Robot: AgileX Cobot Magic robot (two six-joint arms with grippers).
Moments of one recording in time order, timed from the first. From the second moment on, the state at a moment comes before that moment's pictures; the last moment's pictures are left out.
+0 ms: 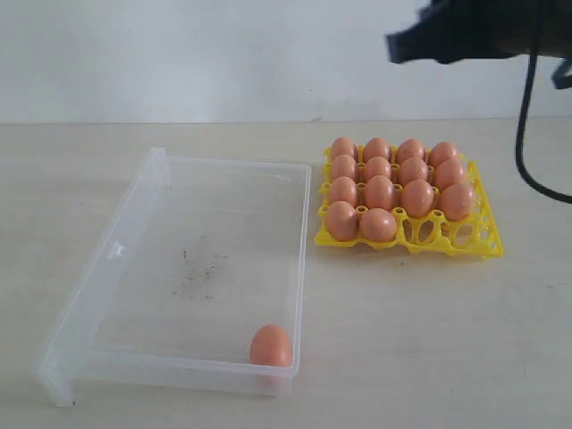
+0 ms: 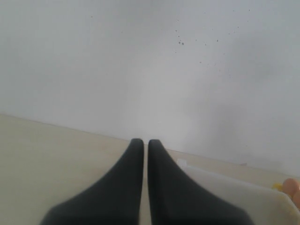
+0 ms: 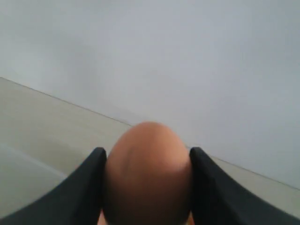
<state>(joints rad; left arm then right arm) 0.05 0.00 0.00 -0.40 0.00 0.18 0.56 1.30 -0.98 1.76 -0.30 -1.91</state>
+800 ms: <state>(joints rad) 0.05 0.00 0.00 -0.40 0.00 0.18 0.49 1.25 -0.39 0.20 -0.70 -0.31</state>
